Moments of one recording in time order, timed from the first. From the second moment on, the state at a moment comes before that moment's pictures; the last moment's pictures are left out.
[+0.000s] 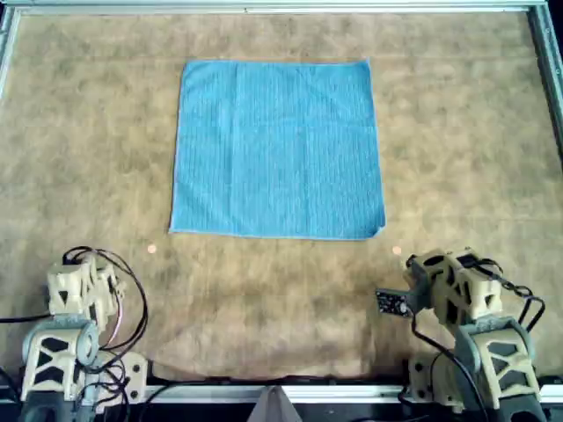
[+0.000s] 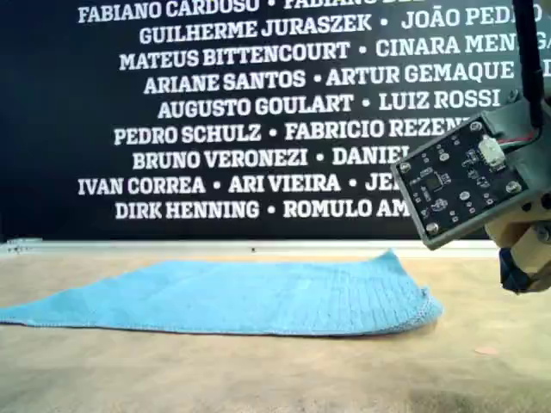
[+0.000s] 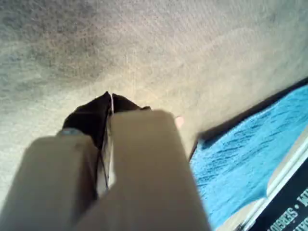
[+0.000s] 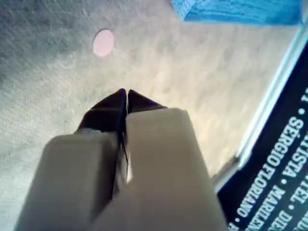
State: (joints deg) left arm 0.7 177.1 175.6 48.3 0.2 -2.4; right arm 13.0 176.8 173.4 48.9 -1.0 -3.1
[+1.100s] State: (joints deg) left arm -0.4 177.6 172.4 28.3 0.8 -2.4; right arm 12.7 176.8 173.4 13.0 -2.7 -3.1
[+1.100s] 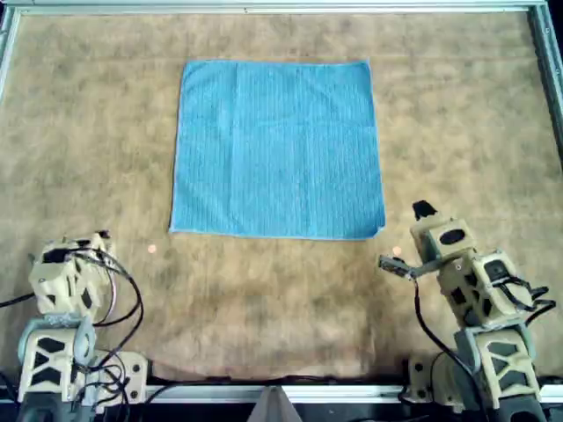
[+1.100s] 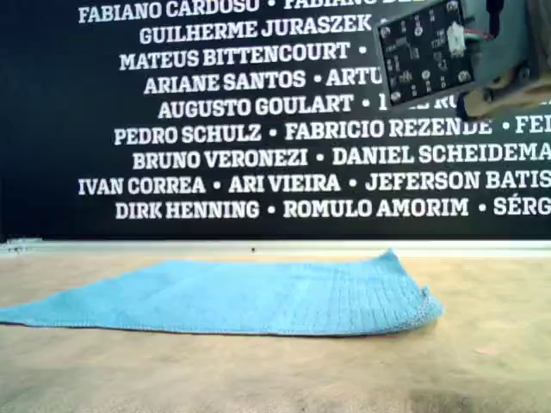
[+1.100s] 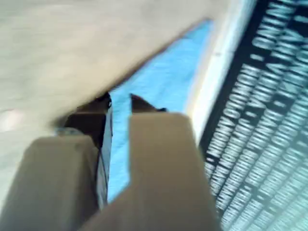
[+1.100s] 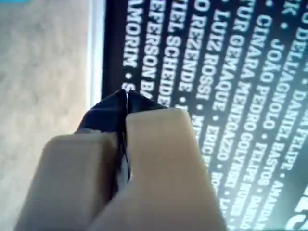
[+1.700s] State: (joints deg) left arm -16.6 177.4 171.7 26.9 10.2 -0.2; right arm 15.4 176.6 173.1 17.1 -7.1 -2.8
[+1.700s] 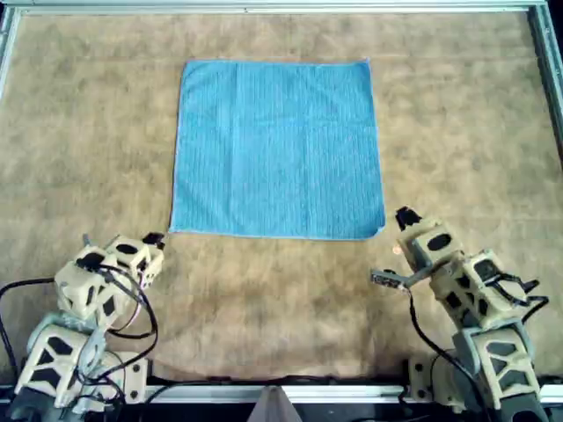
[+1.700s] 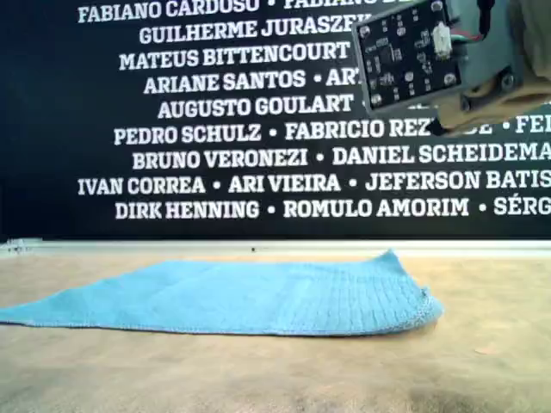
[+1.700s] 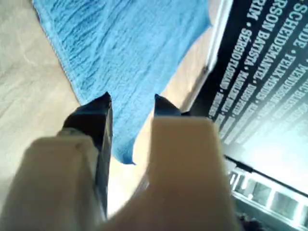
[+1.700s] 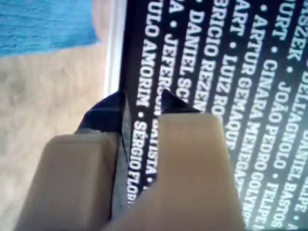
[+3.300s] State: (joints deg) left arm -16.6 107.6 137.5 26.5 10.2 1.9; right arm 17.0 110.8 144.3 23.1 -7.1 -3.3
